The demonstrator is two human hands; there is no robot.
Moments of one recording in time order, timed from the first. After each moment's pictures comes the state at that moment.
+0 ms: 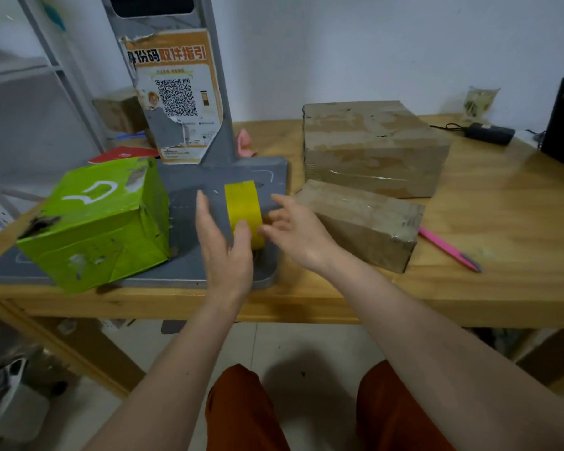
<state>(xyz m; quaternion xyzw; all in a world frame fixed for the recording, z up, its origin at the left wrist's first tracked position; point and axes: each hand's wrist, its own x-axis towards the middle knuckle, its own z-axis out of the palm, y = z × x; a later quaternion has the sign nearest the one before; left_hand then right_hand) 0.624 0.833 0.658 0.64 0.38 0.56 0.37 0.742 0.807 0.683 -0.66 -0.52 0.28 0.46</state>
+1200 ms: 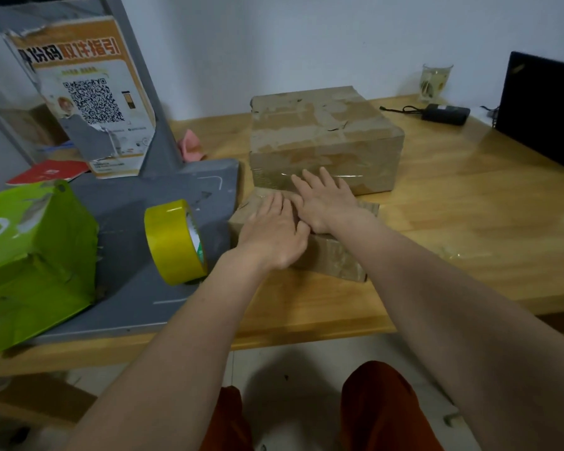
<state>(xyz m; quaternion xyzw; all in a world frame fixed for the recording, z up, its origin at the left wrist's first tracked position) 0.766 0.855 0.683 0.94 0.34 -0.03 0.08 0.891 0.828 0.683 -0.85 -0.53 0.05 0.02</state>
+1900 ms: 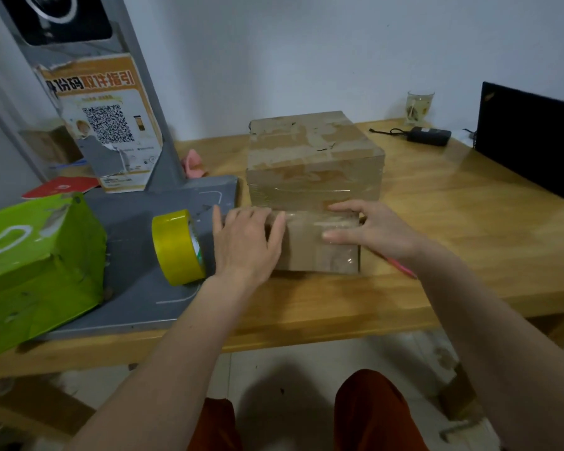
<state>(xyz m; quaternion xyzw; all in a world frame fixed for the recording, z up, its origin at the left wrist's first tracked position) 0.734 0.838 0.682 0.89 0.38 0.26 0.01 0.905 0.703 0.707 -0.74 -0.49 0.24 0.38</state>
